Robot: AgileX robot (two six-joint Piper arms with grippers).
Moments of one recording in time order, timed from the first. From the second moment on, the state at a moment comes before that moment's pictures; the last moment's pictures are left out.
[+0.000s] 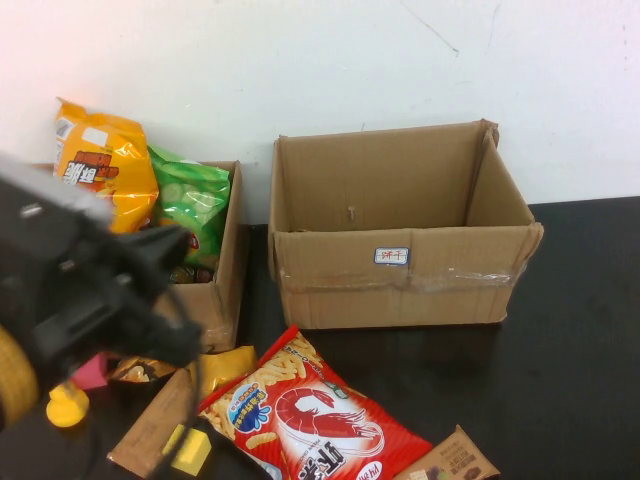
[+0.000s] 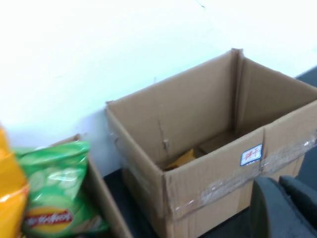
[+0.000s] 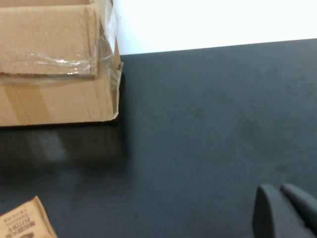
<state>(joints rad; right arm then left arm) 0.03 -0.01 0.03 -0.05 0.41 0.10 -0.48 0.96 -0.62 1.07 -0.02 -1.07</state>
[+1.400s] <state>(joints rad) 0.03 -0.01 0.03 -0.05 0.41 0.10 0.13 -0.01 0.02 -0.08 0.35 0.08</state>
